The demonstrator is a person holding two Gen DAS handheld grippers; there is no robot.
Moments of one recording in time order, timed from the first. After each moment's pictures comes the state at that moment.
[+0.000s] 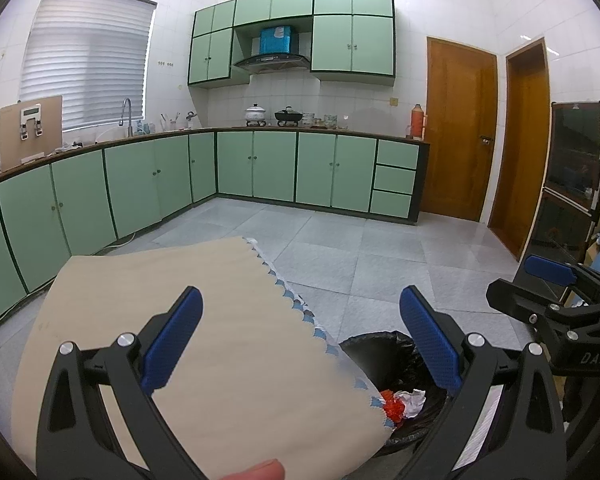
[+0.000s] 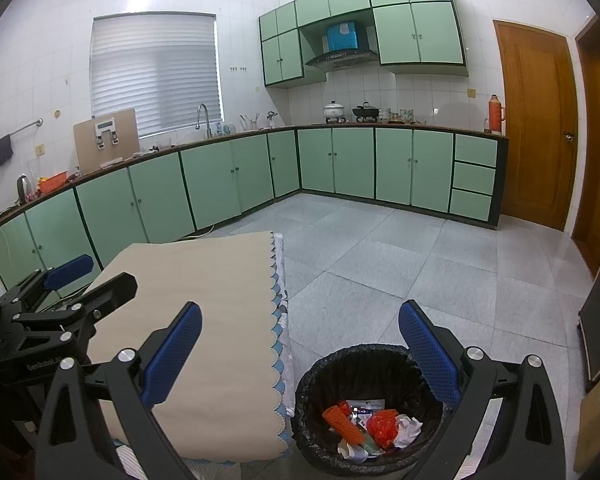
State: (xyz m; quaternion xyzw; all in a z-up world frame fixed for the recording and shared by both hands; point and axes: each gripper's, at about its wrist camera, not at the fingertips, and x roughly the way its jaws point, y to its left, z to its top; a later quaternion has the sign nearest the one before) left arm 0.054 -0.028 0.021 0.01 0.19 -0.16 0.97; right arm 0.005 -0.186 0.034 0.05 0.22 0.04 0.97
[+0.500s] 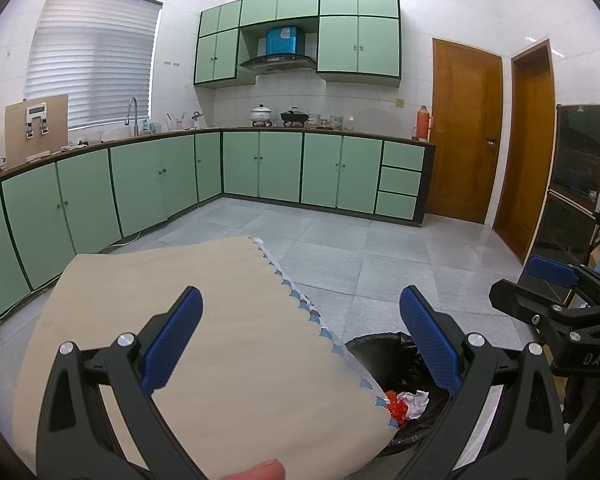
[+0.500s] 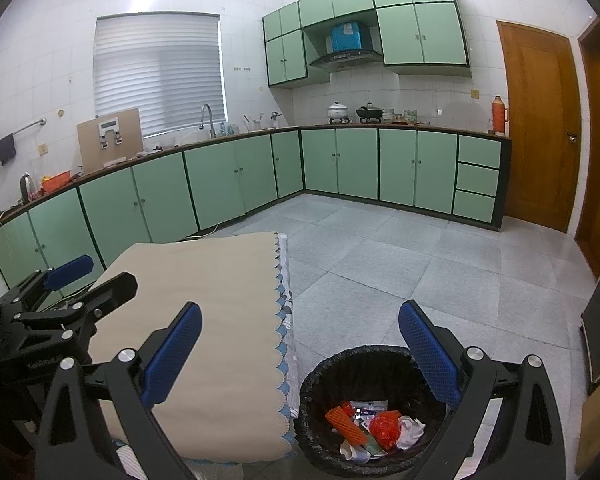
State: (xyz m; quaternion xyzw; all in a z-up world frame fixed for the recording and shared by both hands) left arm 0.052 -0.024 0.024 0.01 0.19 -0.15 0.97; right arm 0.004 -0.185 0.037 0.04 0.21 0.05 0.97
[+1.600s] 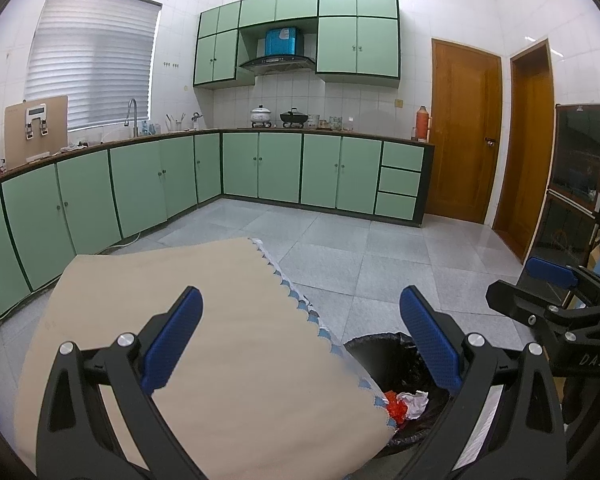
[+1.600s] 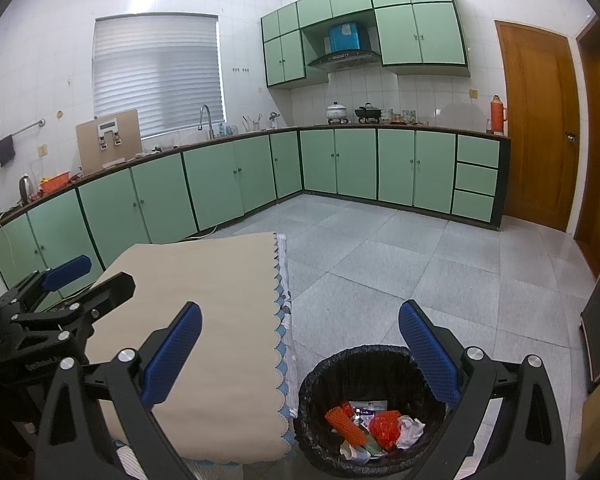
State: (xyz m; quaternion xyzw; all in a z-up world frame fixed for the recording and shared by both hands) left arm 0.051 -0.029 0.025 0.01 0.19 -0.15 0.97; right arm 0.010 -0.189 0.045 0.05 0.22 0.05 0.97
